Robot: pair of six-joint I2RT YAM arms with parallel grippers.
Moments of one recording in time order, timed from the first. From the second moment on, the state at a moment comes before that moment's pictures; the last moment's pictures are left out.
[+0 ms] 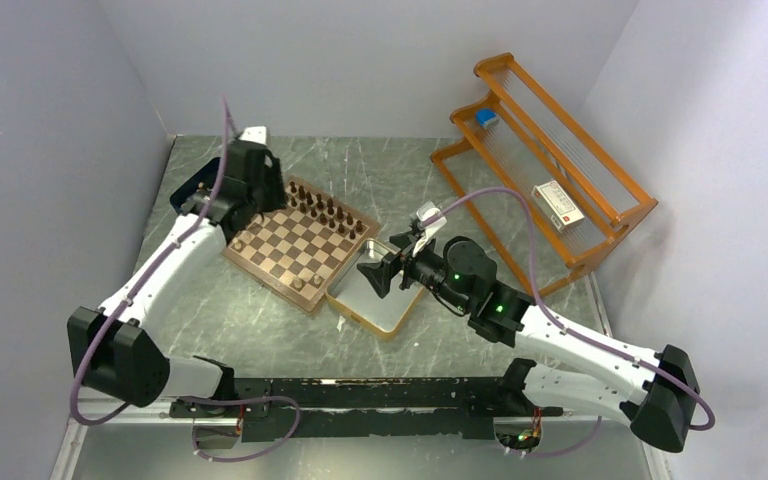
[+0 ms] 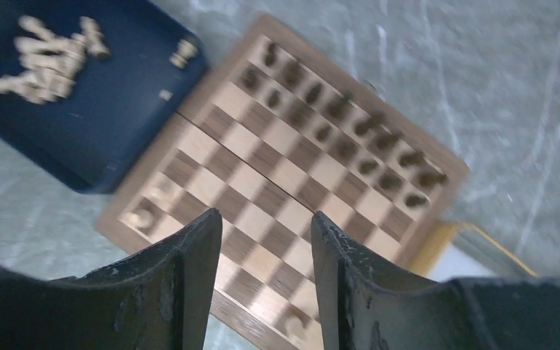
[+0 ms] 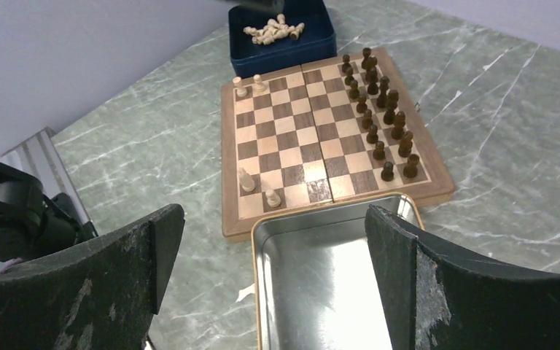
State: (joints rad) left arm -0.40 1.33 1.17 -0.49 -0.28 -0.32; right arm 0.95 0.96 0.67 0.20 0.07 0.16
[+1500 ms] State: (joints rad) left arm 0.12 2.14 1.59 -0.28 -0.13 -0.26; right arm 0.95 1.02 0.75 0.16 -0.04 0.17
